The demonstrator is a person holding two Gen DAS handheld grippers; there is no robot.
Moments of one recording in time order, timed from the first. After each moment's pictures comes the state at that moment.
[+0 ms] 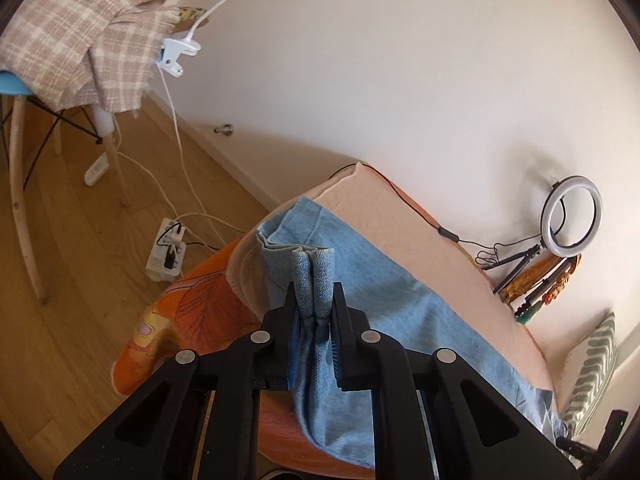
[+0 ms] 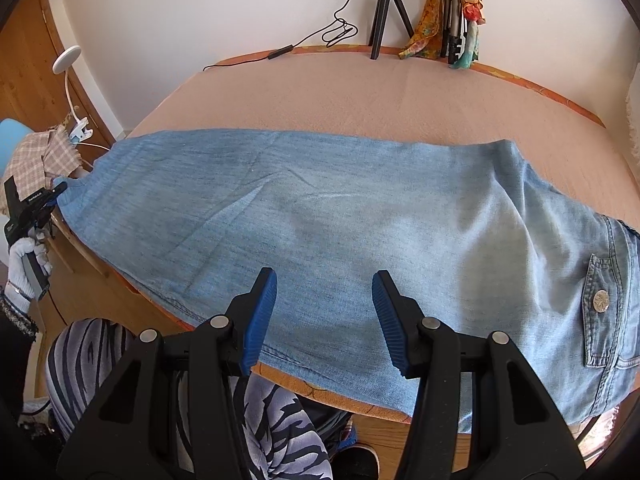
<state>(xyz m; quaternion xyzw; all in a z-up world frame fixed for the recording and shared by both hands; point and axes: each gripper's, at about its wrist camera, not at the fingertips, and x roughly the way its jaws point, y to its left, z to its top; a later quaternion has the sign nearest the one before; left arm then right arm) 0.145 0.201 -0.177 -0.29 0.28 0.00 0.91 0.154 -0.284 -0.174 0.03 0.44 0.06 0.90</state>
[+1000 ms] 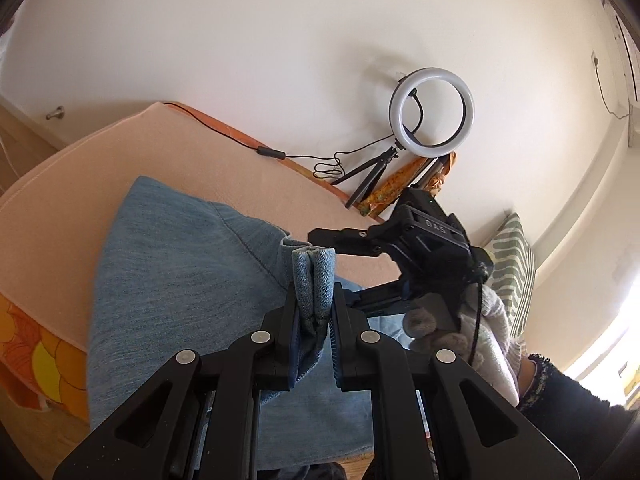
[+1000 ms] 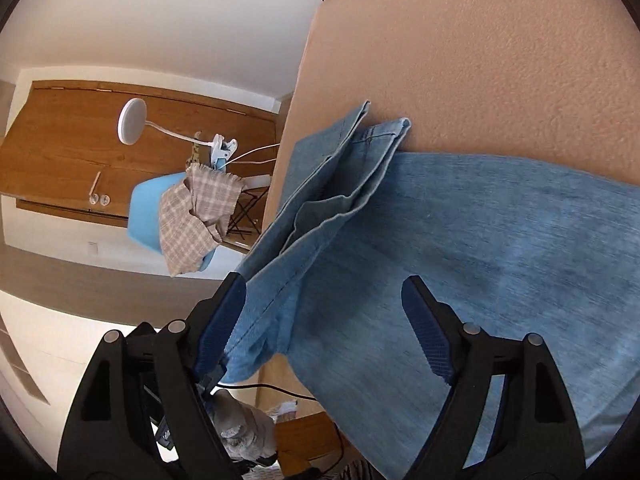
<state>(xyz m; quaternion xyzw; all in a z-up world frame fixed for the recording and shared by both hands) 0.165 0.040 -0.139 -0.24 0.31 -0.26 0.88 0.393 -0.115 -0.244 0.34 0.56 0.36 0.67</state>
